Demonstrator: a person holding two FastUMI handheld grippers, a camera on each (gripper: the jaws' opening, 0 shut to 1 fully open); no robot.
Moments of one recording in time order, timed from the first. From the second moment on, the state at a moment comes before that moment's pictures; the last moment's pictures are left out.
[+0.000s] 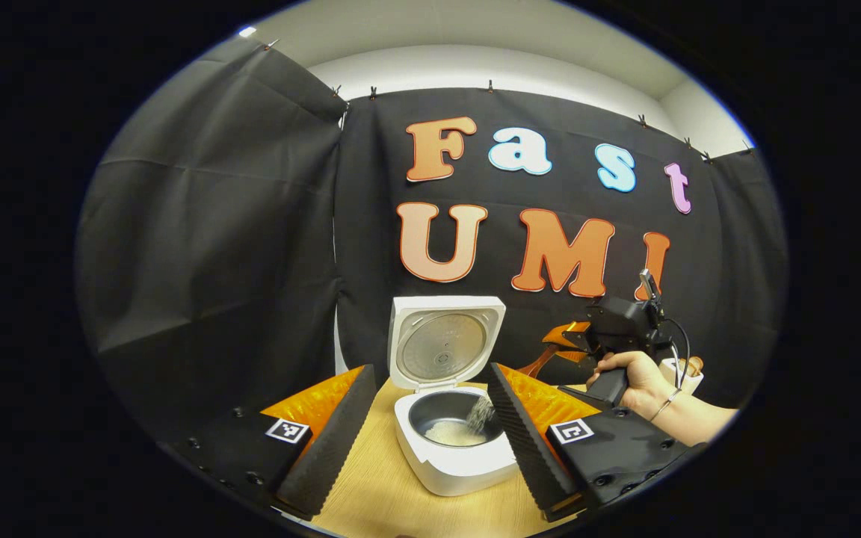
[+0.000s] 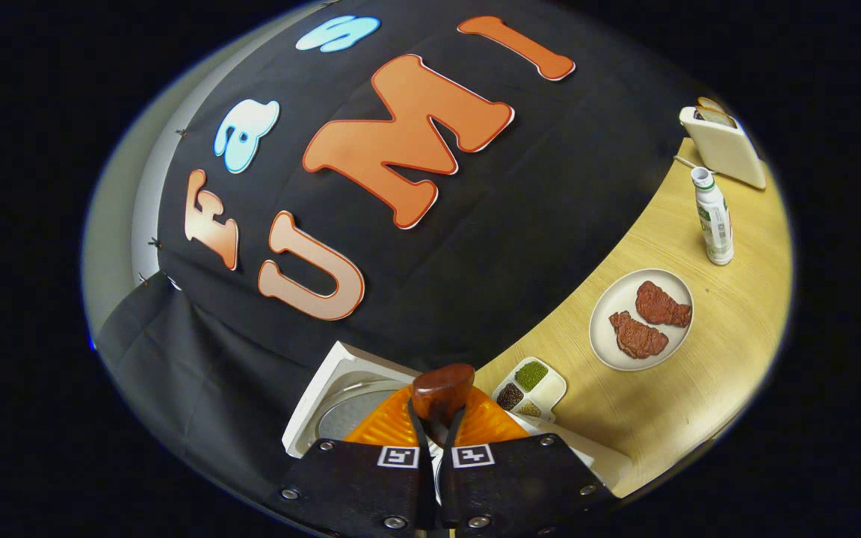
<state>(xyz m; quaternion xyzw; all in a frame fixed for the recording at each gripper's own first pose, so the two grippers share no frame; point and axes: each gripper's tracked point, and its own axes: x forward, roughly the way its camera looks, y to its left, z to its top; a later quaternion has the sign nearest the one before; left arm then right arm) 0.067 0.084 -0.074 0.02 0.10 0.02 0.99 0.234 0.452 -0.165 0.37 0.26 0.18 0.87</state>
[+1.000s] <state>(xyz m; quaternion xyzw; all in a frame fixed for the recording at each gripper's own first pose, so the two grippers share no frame) 0.063 0.086 -0.081 0.02 0.11 0.03 0.99 0.213 0.504 -0.125 0.18 0.16 0.30 0.93</state>
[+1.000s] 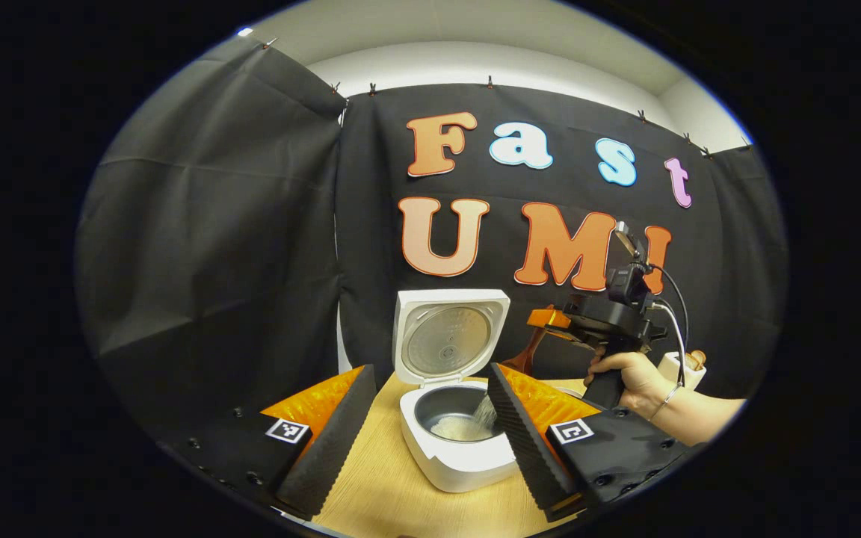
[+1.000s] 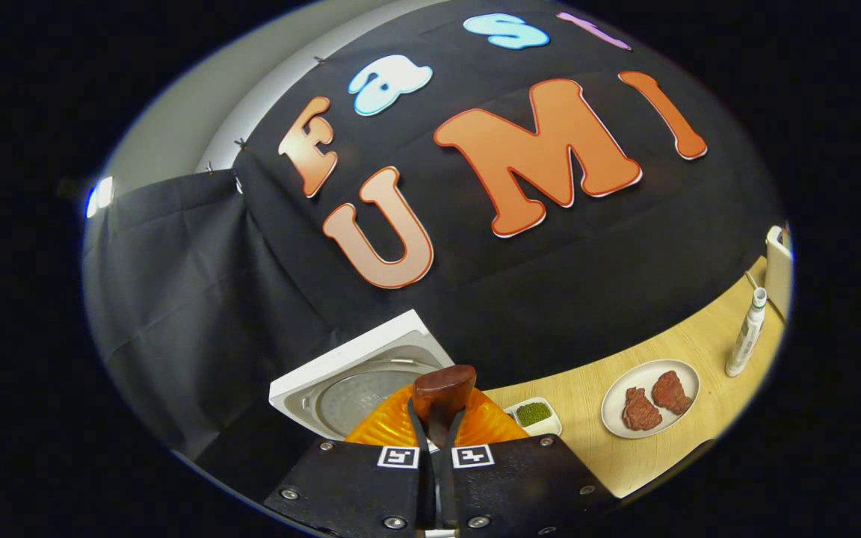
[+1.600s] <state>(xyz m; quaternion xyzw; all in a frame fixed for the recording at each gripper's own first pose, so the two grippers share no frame) 0.064 0.090 -0.083 0.03 0.12 0.04 0.99 0.192 0.538 -0.120 0.05 0.10 0.36 0.93</state>
